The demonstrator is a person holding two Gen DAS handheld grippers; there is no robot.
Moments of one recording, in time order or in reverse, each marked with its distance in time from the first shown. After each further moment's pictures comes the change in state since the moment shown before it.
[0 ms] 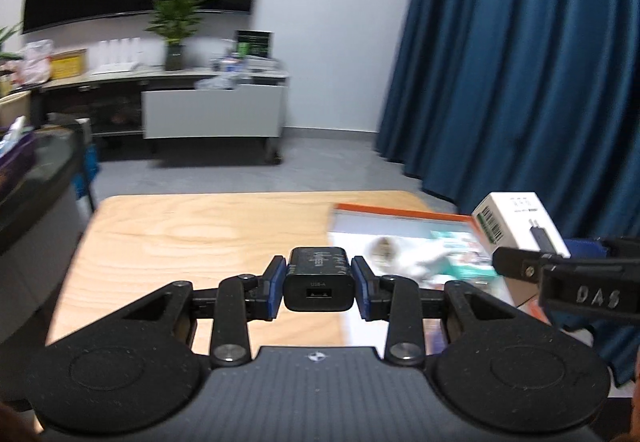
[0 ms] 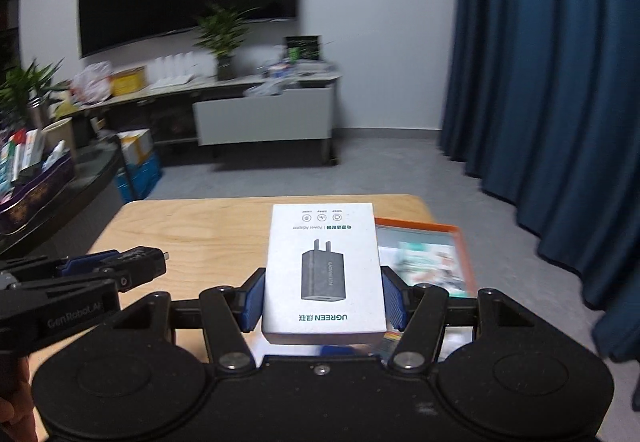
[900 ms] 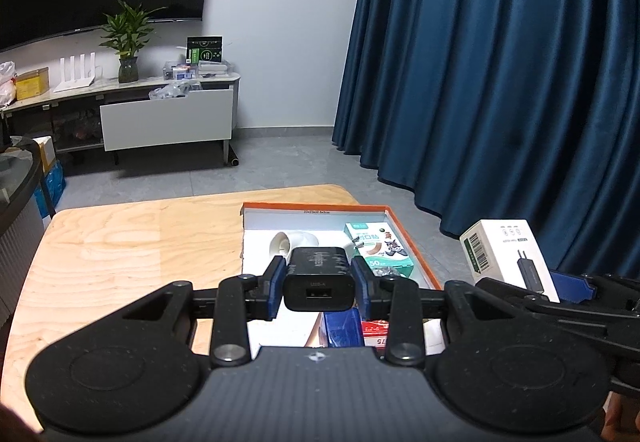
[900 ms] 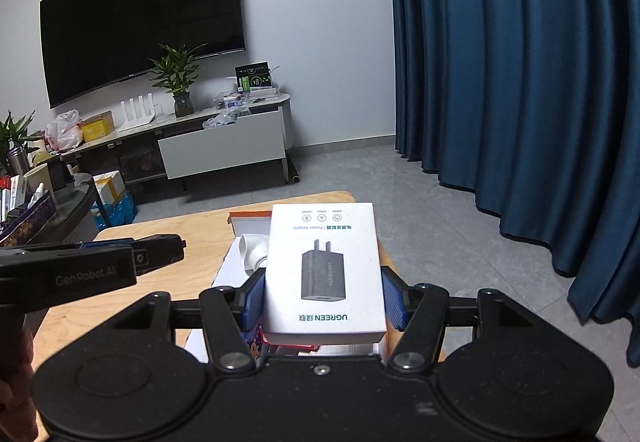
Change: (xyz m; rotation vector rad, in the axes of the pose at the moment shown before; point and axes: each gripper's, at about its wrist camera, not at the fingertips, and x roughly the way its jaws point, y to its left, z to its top) left arm -0.006 -0.066 -0.012 0.074 0.005 -0.054; right arm -0.053 -0.074 -0.042 0.131 -0.063 -0.025
